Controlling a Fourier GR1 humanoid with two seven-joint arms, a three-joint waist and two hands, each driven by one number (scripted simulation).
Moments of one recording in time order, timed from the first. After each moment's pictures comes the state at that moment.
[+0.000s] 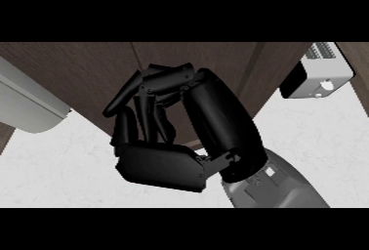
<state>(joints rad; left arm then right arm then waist) 0.77 0.50 -0.05 -2.09 0.74 -0.24 -0.58 -0.78 -0.01 0.44 -1.83 -0.09 -0.32 0.56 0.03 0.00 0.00</state>
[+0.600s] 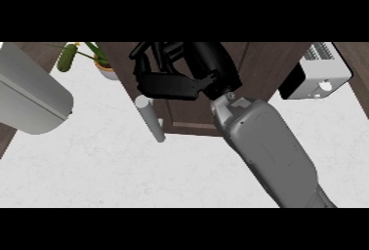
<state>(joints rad) 0.81 0.50 0.07 -2.07 0.81 -0.35 -0.55 -0.91 0.00 0.27 -1.40 -0.17 -0.16 0.33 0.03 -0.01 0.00</state>
